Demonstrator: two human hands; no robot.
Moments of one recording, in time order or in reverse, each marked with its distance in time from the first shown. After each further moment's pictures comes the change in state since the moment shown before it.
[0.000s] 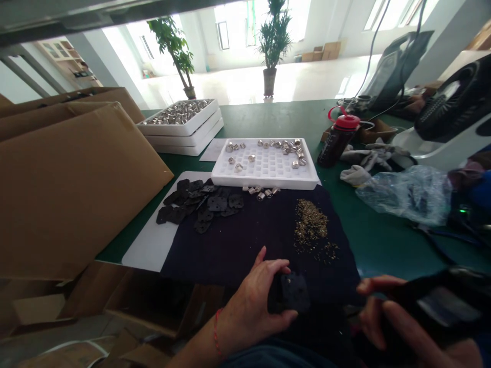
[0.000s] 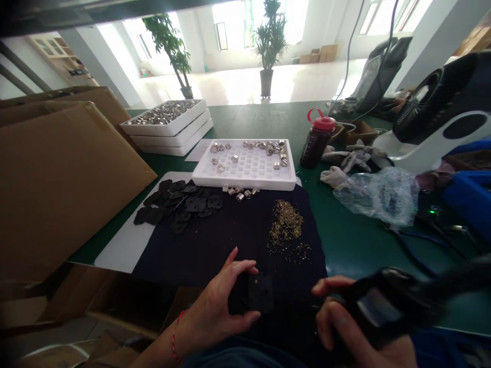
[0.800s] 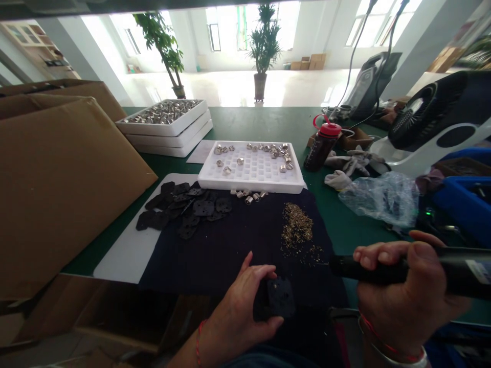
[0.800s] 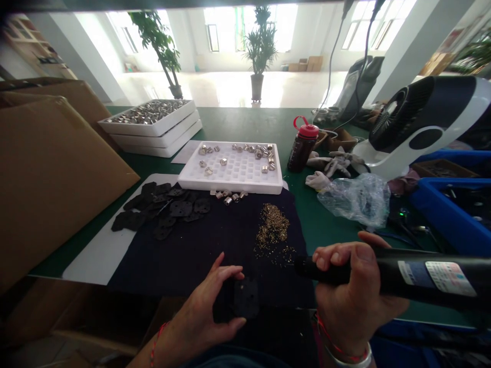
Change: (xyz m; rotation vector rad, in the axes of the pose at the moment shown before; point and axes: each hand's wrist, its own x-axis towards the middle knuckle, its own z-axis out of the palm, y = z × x) left_hand 0.000 -0.003 0.003 0.027 0.040 0.035; right_hand 0.060 -0.065 0.082 0.246 0.538 -0.473
